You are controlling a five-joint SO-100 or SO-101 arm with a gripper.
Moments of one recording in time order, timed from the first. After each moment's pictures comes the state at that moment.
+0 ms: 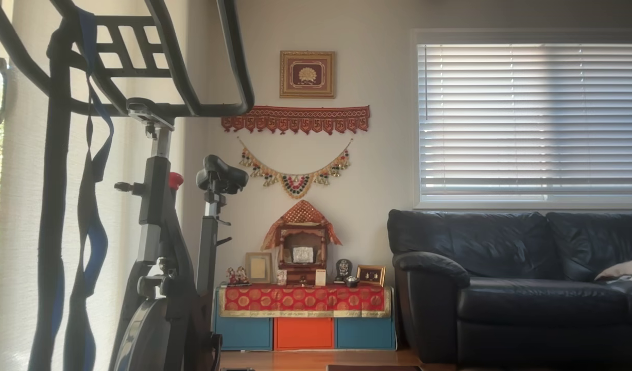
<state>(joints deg) -36.5 92.6 101.1 56.7 -10.9</state>
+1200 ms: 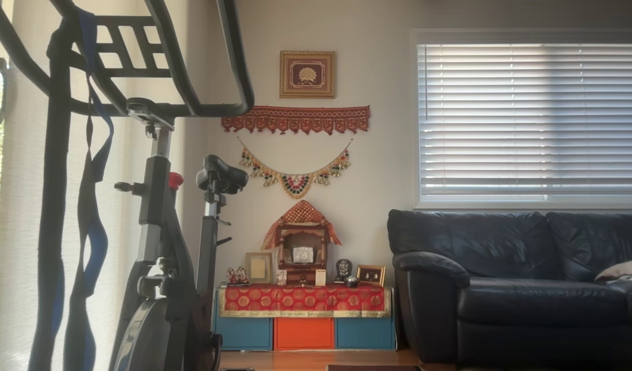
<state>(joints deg) -33.3 109.6 101.2 66.0 -7.9</state>
